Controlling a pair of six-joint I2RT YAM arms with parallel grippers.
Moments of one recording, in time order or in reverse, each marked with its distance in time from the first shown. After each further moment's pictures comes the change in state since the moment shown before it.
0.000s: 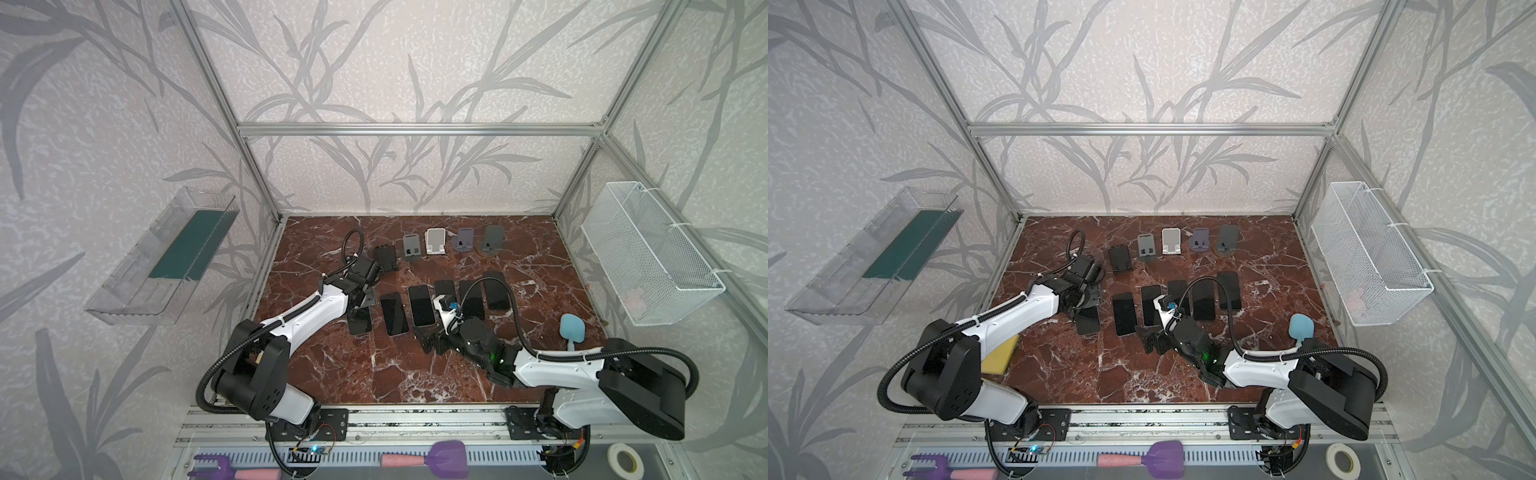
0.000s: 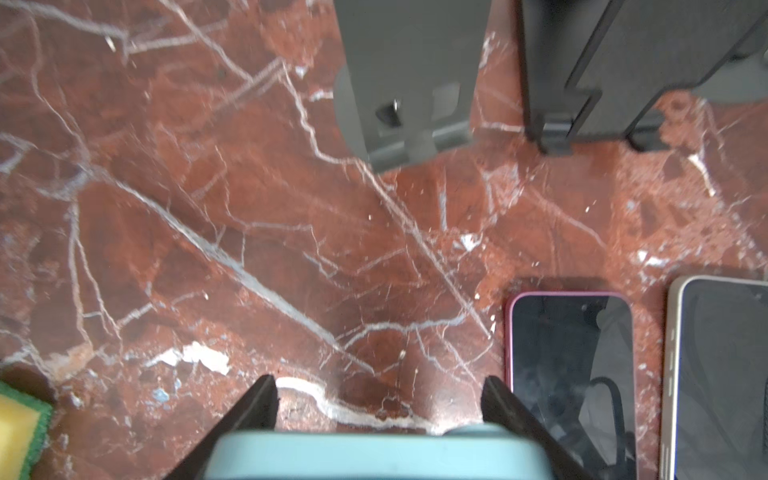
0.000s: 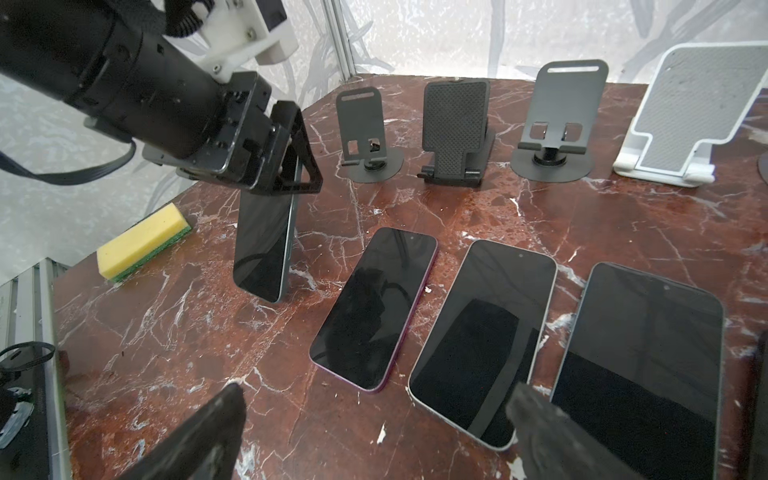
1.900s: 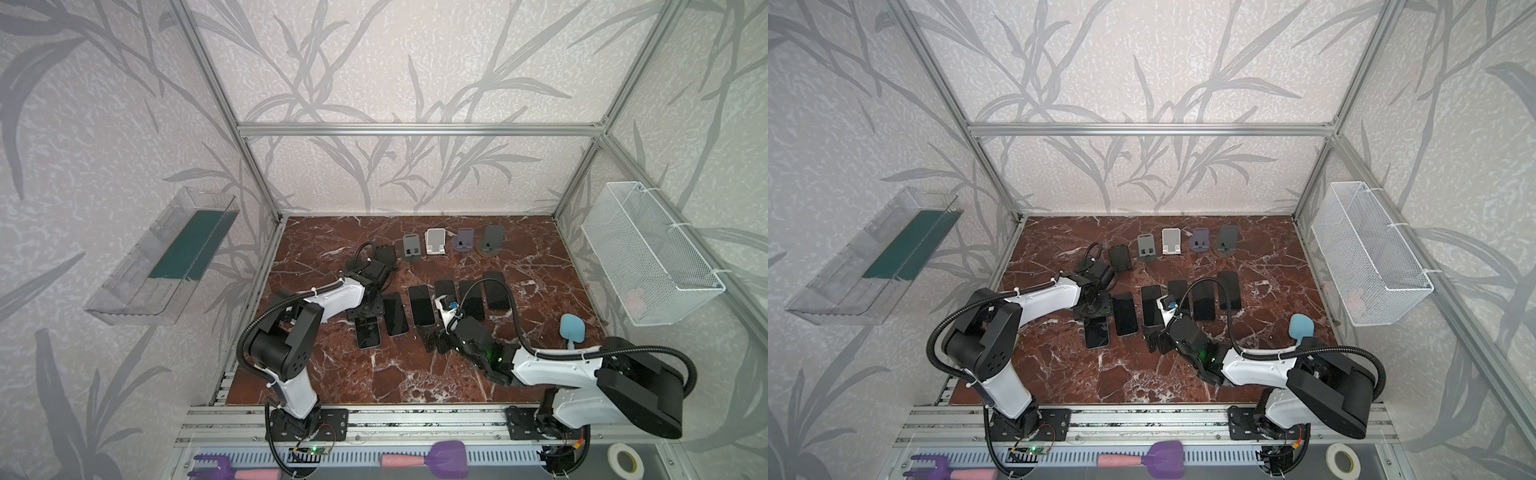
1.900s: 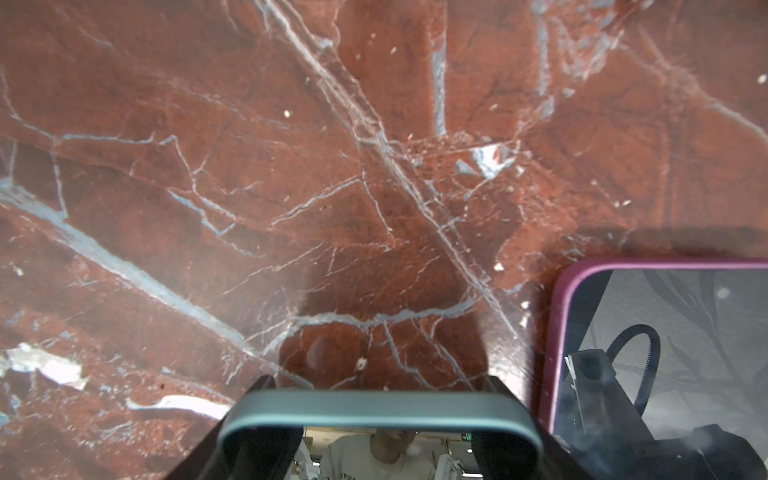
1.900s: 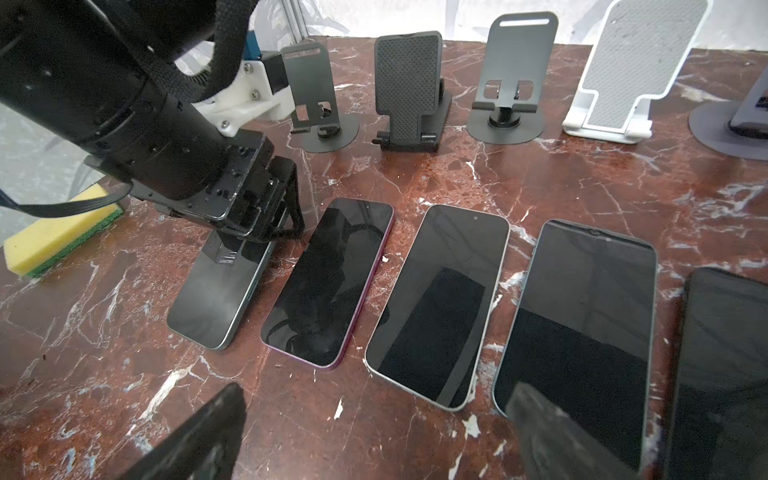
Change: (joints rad) left arm 0.000 0.255 0.056 -0.005 0.116 -0.017; right arm 0.000 0.013 0.023 -0.121 0.085 0.028
